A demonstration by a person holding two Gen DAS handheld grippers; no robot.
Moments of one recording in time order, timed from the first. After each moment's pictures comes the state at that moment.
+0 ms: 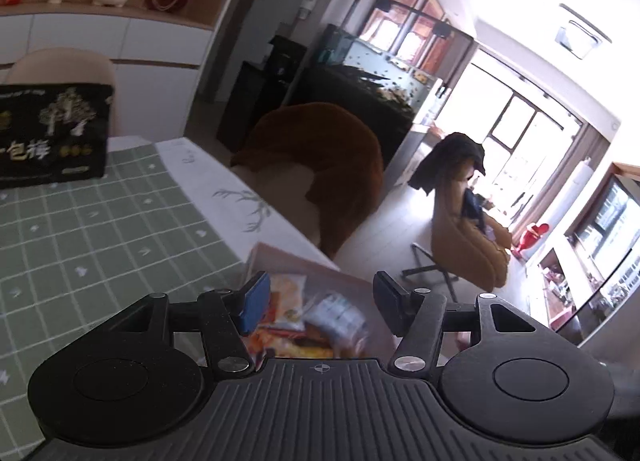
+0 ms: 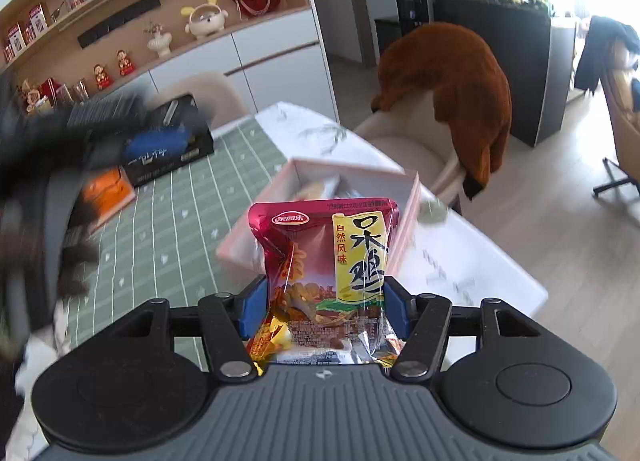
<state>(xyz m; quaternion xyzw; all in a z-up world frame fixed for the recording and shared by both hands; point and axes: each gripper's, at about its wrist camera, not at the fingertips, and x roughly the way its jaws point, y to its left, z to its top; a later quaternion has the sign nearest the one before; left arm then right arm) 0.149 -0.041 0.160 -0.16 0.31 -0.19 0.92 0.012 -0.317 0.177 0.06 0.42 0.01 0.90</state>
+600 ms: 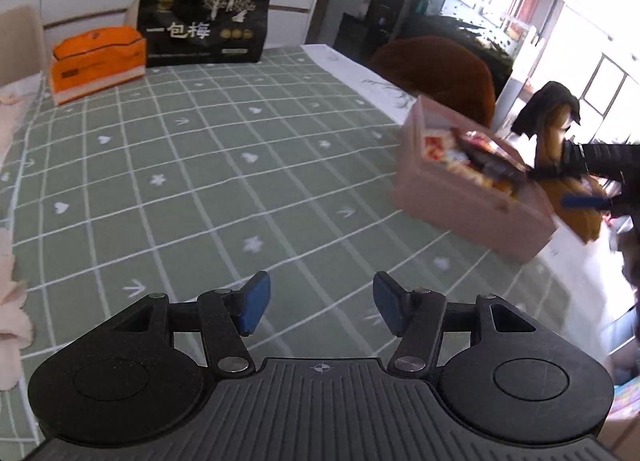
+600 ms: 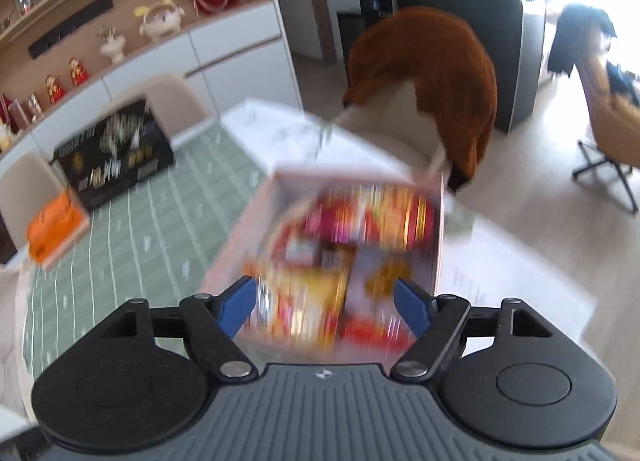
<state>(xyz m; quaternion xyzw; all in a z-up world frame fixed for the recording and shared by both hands) 0.029 0.041 0.048 -0.10 0.38 -0.06 0.92 0.069 -0.278 0.107 0.08 0.44 -0.06 0.89</state>
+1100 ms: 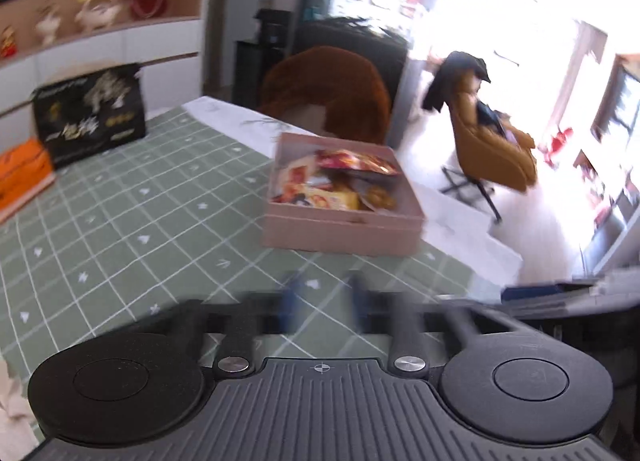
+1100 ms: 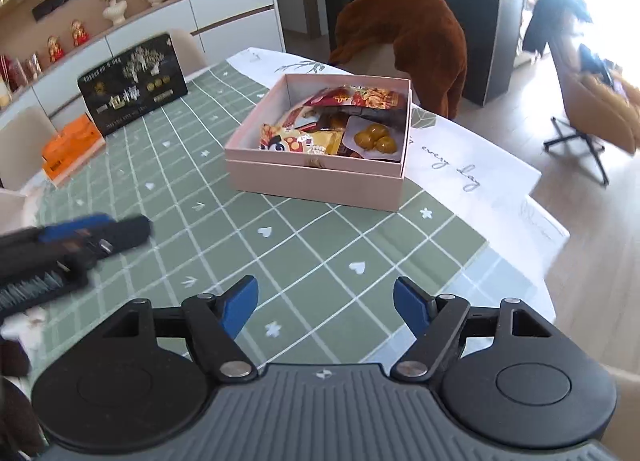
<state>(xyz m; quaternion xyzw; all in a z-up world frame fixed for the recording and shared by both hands) -0.016 -0.043 0.135 0.01 0.34 -0.20 0.92 -0.079 -0.219 0.123 0.07 0.46 -0.09 0.88</state>
